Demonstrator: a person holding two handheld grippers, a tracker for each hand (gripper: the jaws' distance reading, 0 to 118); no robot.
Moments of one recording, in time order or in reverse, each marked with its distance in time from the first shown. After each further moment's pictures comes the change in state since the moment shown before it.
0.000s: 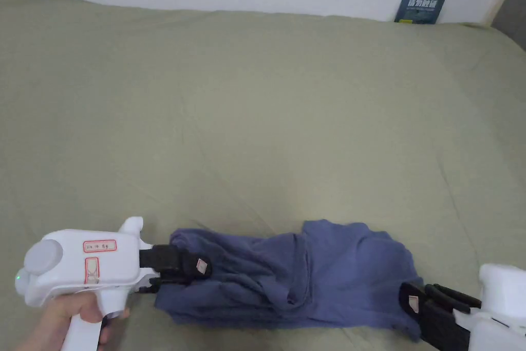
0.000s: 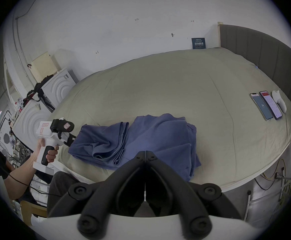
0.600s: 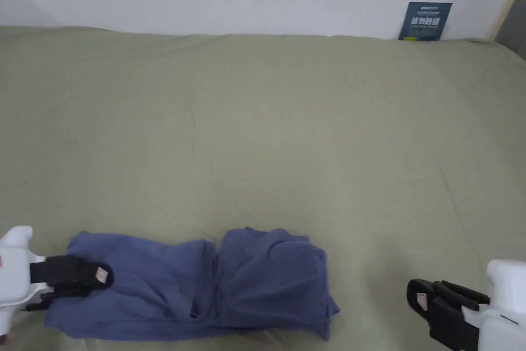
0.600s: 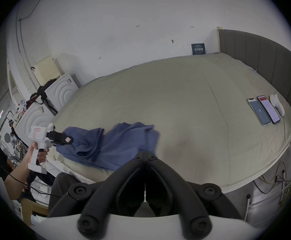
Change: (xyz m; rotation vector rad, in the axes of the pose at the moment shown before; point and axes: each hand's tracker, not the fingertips) left arm -0.005 -0.023 0.166 0.256 0.256 0.030; right arm 0.001 0.006 0.020 0.049 0.036 0.044
